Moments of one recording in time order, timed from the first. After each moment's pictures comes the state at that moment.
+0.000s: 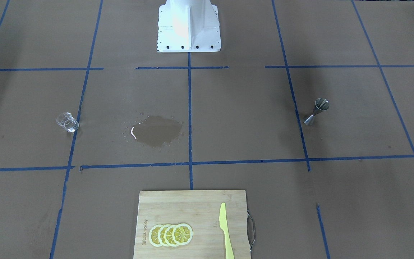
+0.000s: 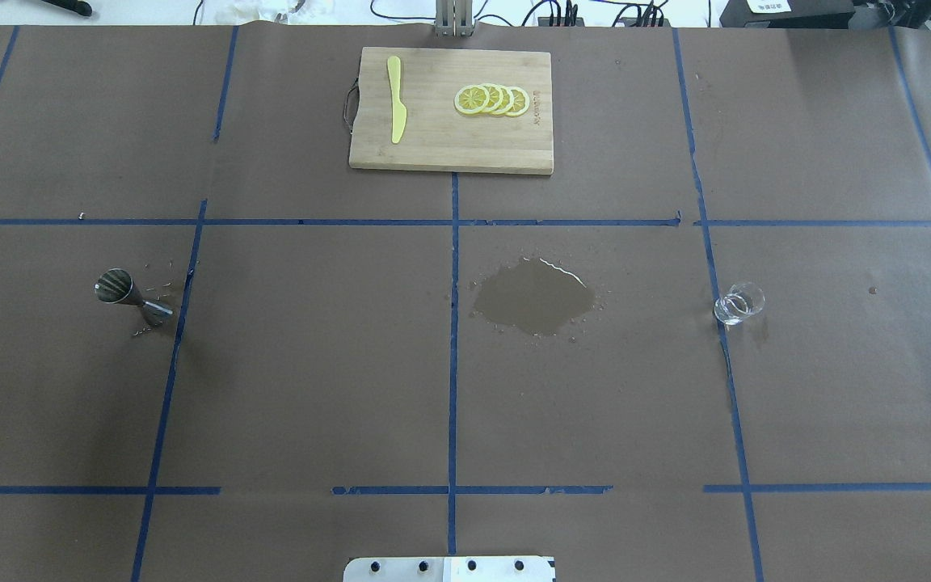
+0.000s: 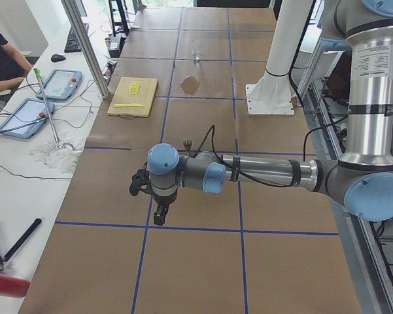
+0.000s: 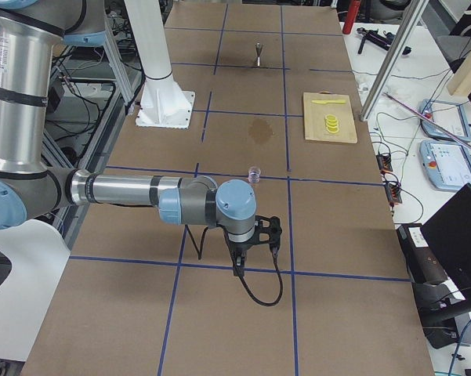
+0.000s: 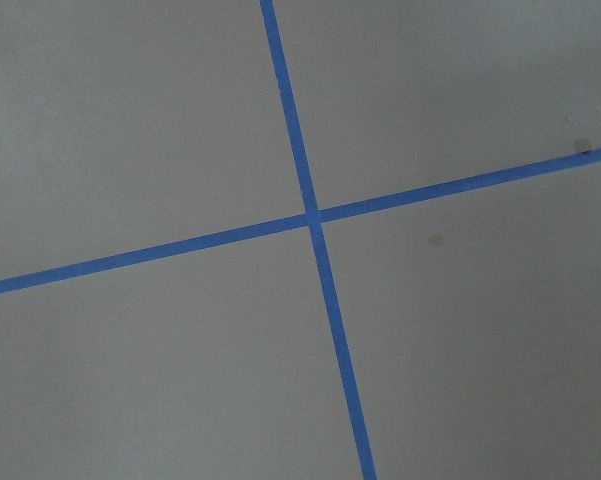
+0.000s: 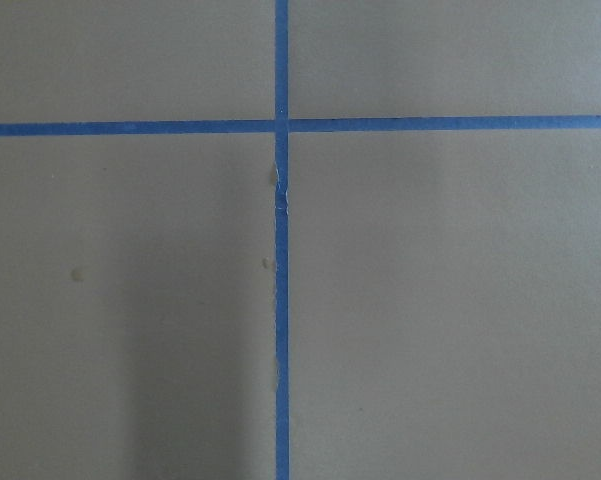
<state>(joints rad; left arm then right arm) -1.52 -1.53 -1.69 -1.70 -2.33 0.04 1.62 -1.77 1.79 -1.55 2.35 0.01</state>
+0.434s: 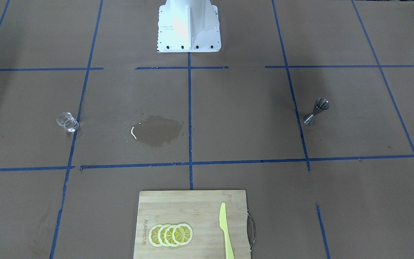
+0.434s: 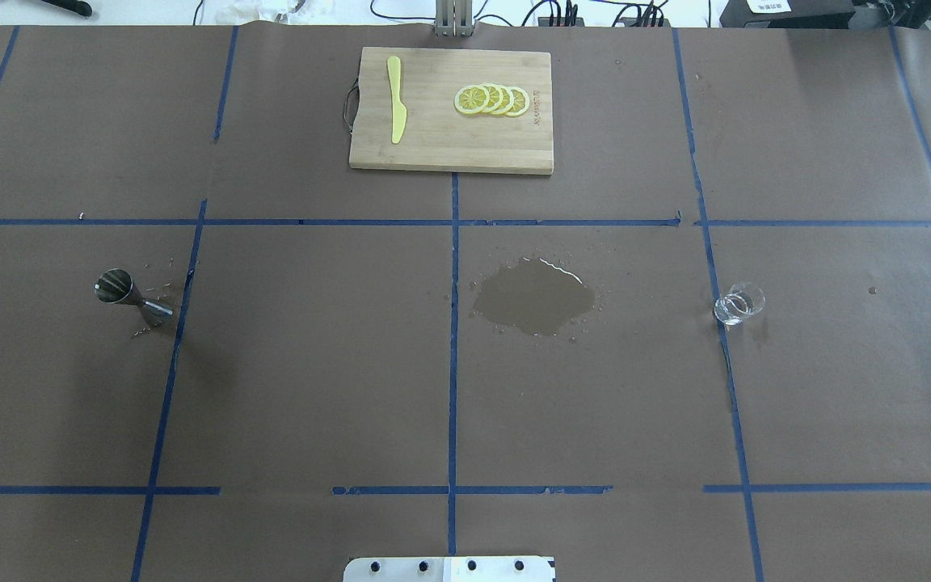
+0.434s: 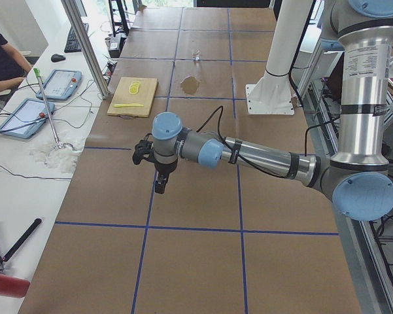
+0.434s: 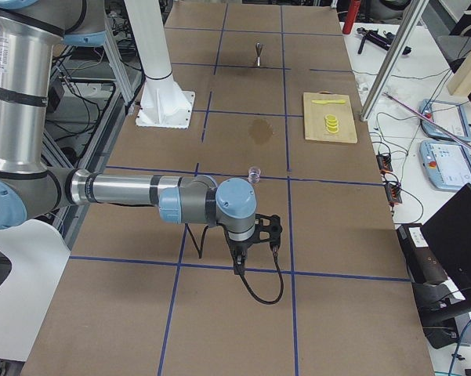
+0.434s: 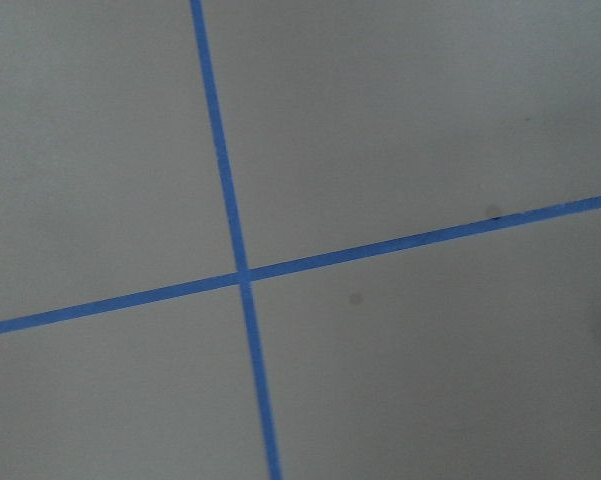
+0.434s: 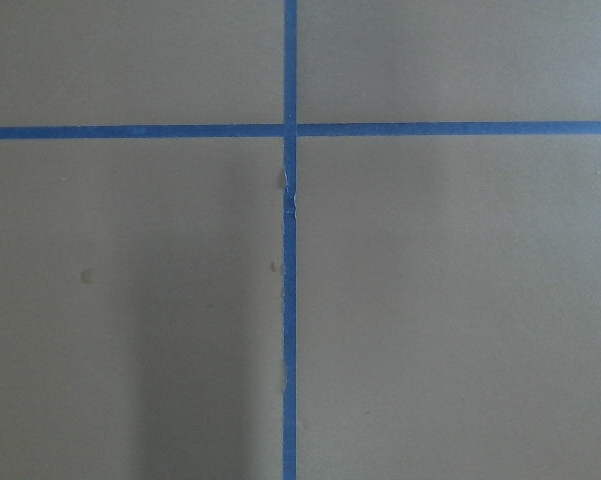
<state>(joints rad) -1.34 -1.54 -1.89 -1.72 -2.32 -0.29 1.62 -1.77 1.80 -1.54 2.36 0.01</state>
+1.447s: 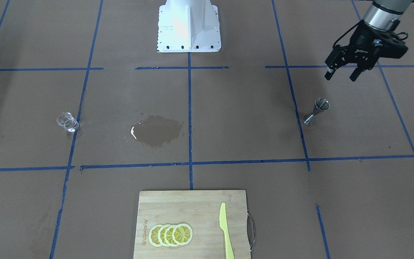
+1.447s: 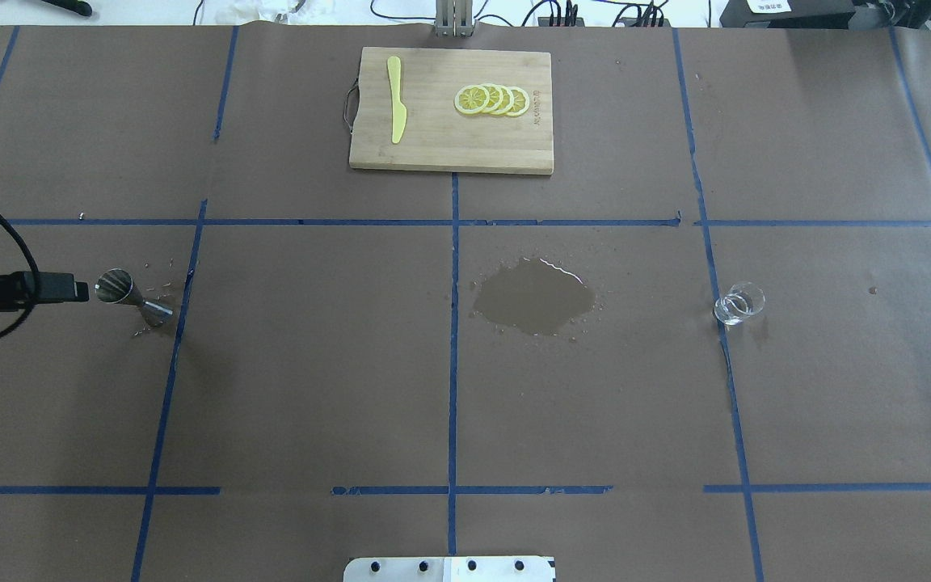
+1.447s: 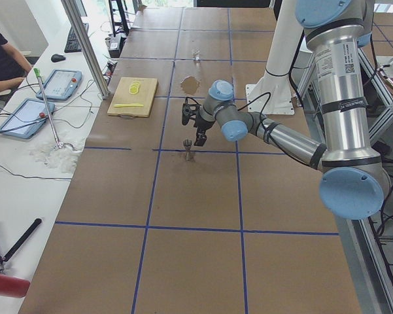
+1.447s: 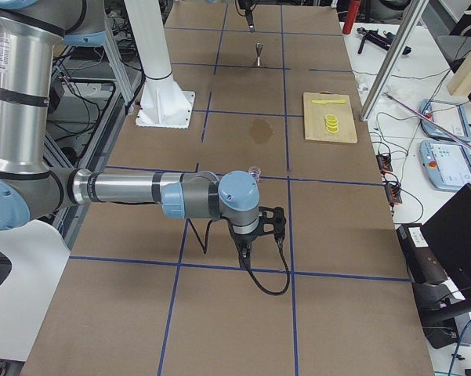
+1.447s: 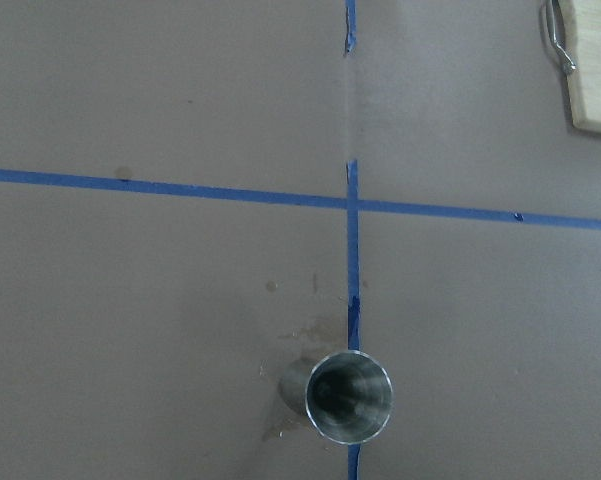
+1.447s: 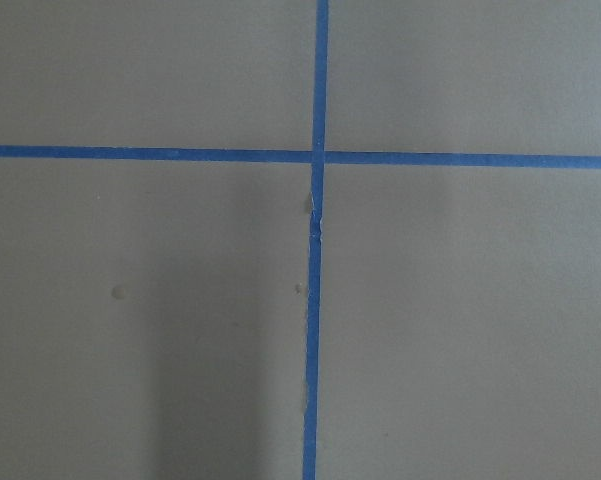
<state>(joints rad) -0.73 -1.33 -2.16 -2.17 -1.80 -1.24 1.62 -1.76 1.82 -1.54 2.38 0.01</state>
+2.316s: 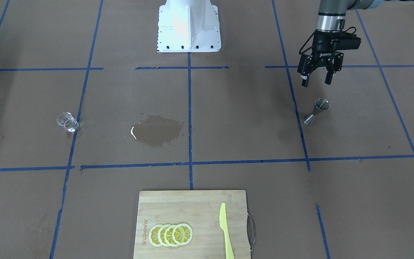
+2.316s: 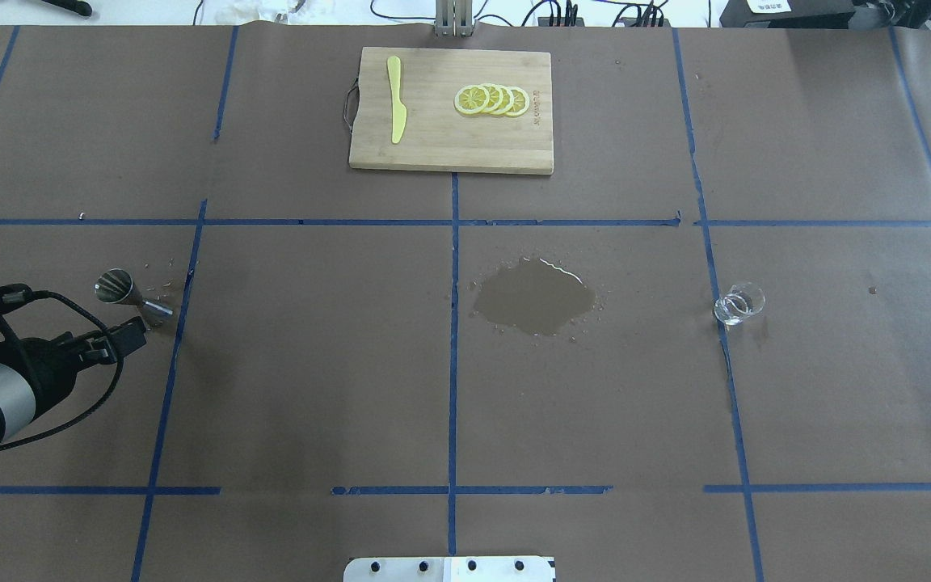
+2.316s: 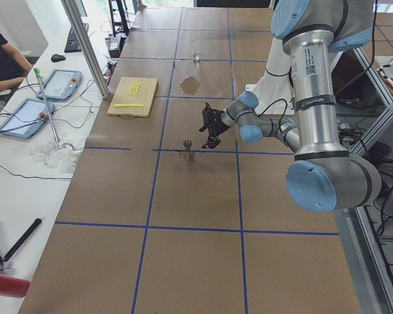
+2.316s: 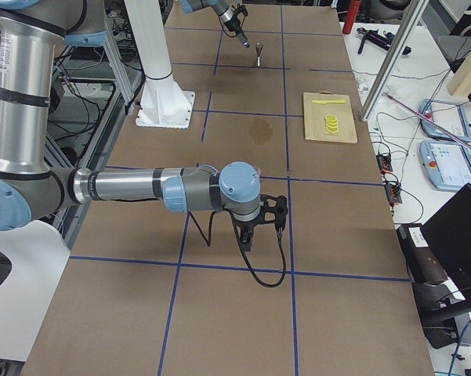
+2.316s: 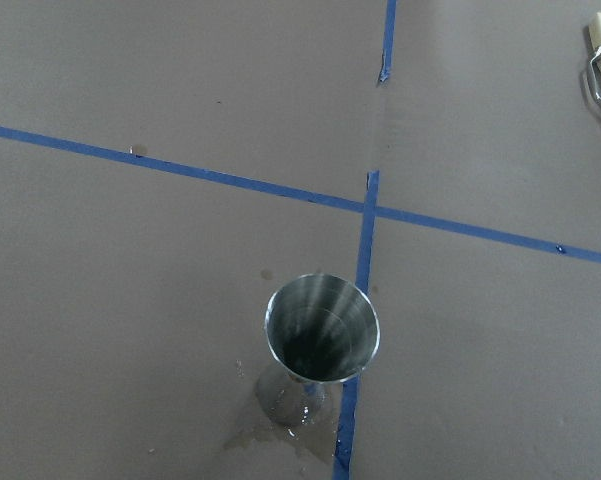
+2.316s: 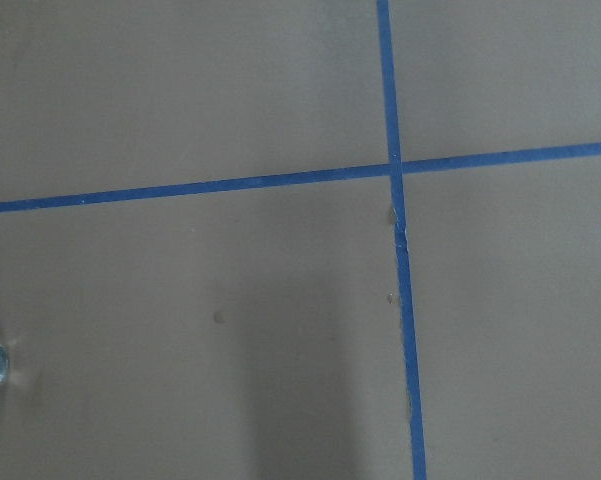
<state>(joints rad) -0.32 -1.31 -2.13 -2.19 -1.11 -1.55 1.61 -1.76 1.85 -1.50 2.49 0.16</state>
